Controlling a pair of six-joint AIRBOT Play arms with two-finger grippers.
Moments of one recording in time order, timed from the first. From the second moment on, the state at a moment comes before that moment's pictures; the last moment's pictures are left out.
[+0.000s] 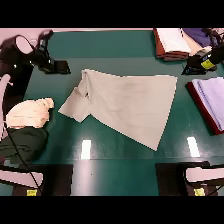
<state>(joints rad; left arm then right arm) -0.06 -1.56 1.63 1.29 -1.15 -1.47 -0.18 -1.51 1.77 -1.28 1.57 1.48</state>
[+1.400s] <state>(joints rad) 0.09 -1.61 1.62 1.20 -1.06 -1.47 -0.18 -1.18 1.31 -1.28 1.42 1.48</state>
